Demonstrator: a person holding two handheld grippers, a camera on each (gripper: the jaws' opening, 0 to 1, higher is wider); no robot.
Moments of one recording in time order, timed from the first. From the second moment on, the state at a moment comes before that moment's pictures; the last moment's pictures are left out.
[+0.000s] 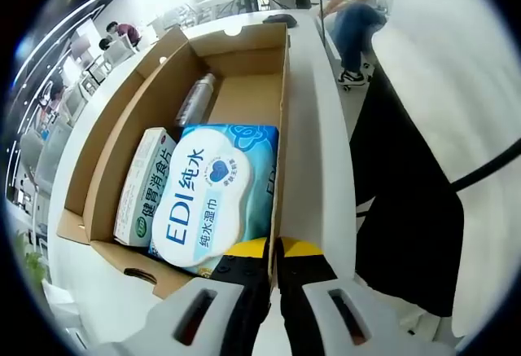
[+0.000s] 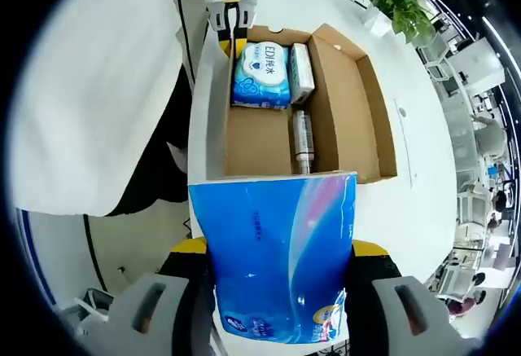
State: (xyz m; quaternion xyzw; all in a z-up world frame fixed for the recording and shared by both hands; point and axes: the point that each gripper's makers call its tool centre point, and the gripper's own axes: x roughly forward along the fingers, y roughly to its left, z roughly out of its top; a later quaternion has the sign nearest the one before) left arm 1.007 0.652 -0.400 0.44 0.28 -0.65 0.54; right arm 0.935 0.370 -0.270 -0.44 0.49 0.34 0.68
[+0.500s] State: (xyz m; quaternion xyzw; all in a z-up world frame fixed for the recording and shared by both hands) left arm 1.007 0.652 -0.400 0.44 0.28 -0.66 0.54; right arm 0.919 0.325 -0.294 -0.44 0.54 0.37 0.62
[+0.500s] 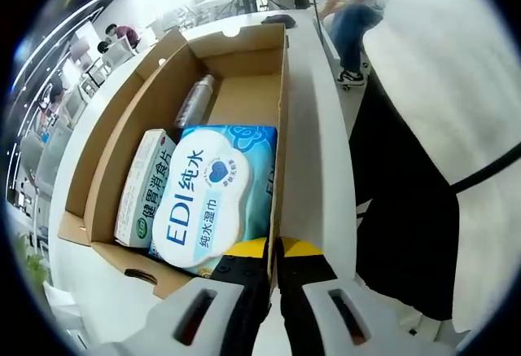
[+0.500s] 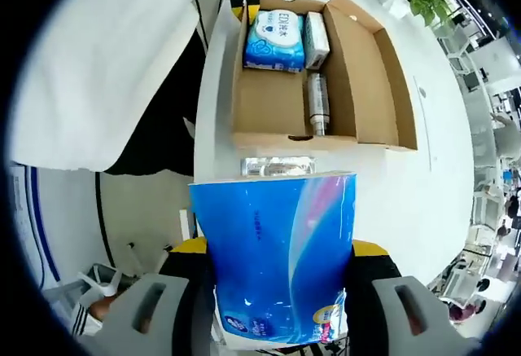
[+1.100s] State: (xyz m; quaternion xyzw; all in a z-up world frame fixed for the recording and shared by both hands) left arm 1.008 0.653 -0.400 0.44 0.28 -0.65 0.55; right arm 0.924 0.324 -0.313 -0.34 0.61 0.44 0.57
